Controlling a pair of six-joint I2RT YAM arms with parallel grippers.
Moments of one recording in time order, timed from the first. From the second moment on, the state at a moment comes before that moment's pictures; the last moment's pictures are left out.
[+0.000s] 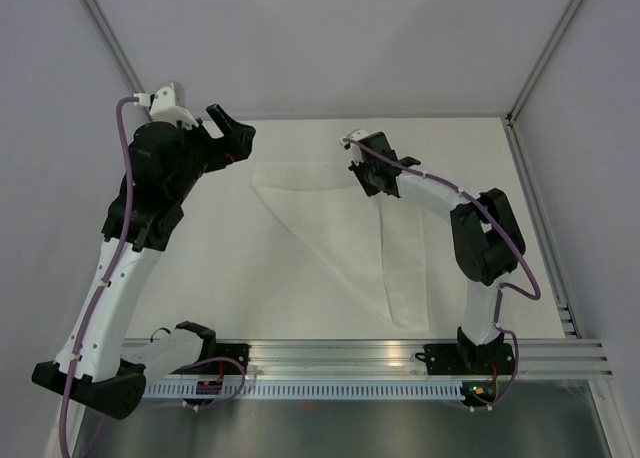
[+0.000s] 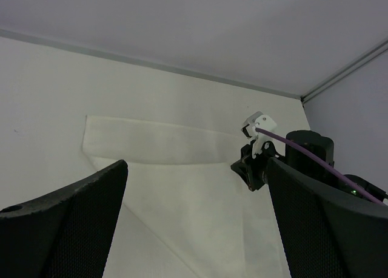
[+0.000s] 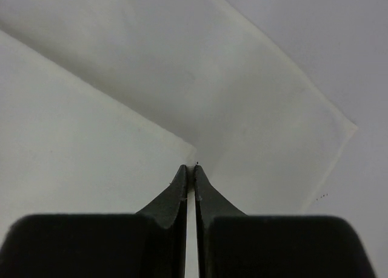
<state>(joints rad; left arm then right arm) -0.33 1.07 1.42 -0.52 -0.09 -0.49 0.51 1.93 1.43 -0.33 0.13 -0.15</state>
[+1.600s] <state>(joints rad) -0.33 1.10 1.38 -0.46 -0.07 -0.50 0.73 1.80 1.47 -0.43 0.02 -0.10</state>
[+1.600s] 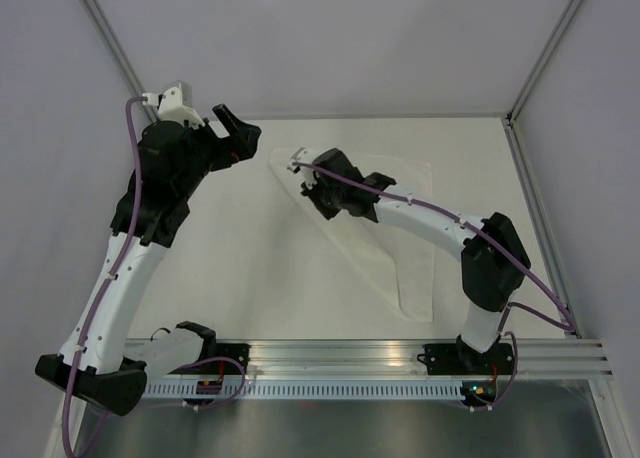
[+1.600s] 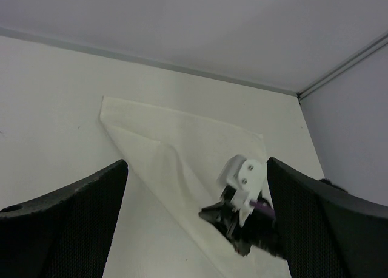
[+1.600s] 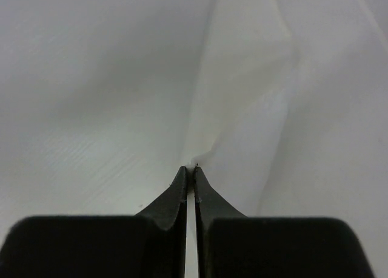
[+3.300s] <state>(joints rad) -0.30 1.04 1.38 -0.52 -0.12 -0.50 1.13 2.03 1.71 -0.53 0.01 -0.12</state>
